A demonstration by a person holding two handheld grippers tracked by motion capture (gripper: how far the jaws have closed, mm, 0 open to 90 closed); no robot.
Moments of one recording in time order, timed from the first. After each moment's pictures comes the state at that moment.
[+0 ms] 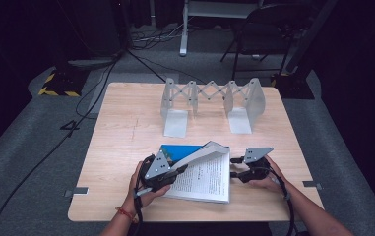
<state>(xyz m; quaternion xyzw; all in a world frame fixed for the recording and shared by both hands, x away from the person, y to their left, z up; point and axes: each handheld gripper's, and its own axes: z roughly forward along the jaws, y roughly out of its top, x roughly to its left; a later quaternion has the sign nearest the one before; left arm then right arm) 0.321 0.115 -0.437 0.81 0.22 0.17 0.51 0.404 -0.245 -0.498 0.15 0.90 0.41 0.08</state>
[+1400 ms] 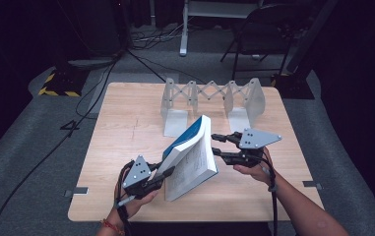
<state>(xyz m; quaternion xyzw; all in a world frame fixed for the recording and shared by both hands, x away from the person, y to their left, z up) 0.287 0.147 -0.425 0.77 0.27 0.21 0.53 0.371 -0.175 -0.367 0.10 0.80 0.56 0.18</state>
